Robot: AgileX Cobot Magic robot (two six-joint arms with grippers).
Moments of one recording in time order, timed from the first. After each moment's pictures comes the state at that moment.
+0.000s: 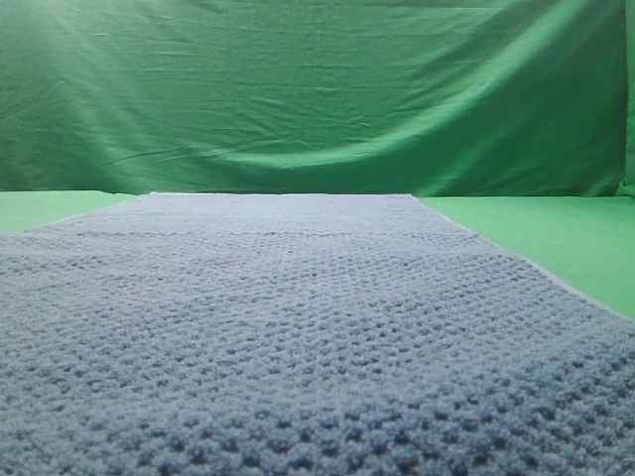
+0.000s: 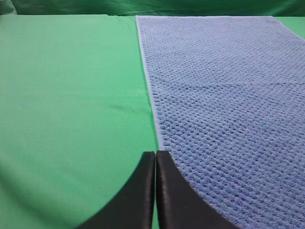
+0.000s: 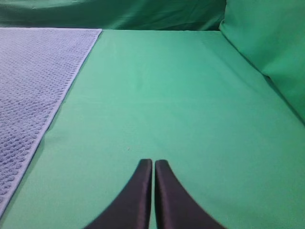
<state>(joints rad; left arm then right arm) -0.05 -0.02 0.01 -0.17 0.35 0.11 0.03 -0.02 0.02 0.03 0.39 -0.10</state>
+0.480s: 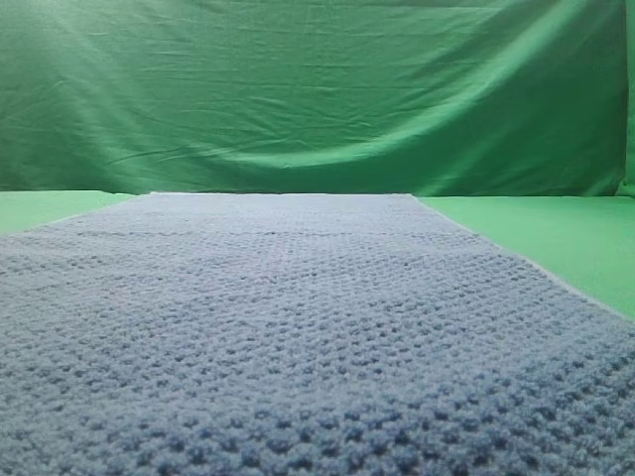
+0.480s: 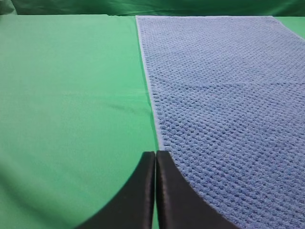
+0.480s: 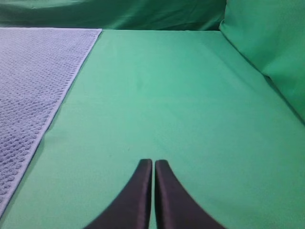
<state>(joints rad) -0.05 -0.02 0.01 -0.17 0.33 0.11 0.03 -0.02 0.03 0.03 0.37 -0.10</state>
